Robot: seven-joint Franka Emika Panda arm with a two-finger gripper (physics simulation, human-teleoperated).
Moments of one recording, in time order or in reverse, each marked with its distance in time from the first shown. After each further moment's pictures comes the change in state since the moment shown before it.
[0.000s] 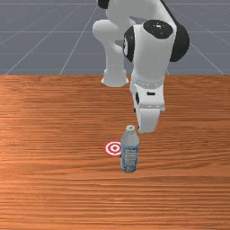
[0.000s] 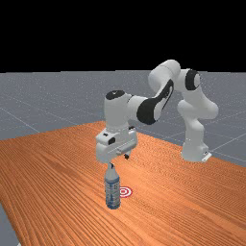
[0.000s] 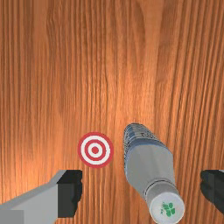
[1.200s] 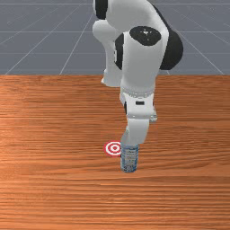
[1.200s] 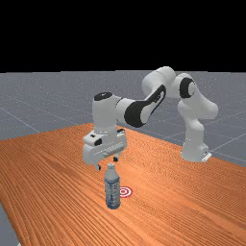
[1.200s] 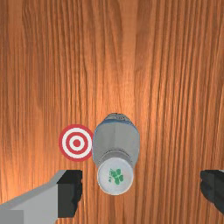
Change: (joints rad) arm -0.035 0.136 -0.011 0.206 0.017 -0.030 -0.021
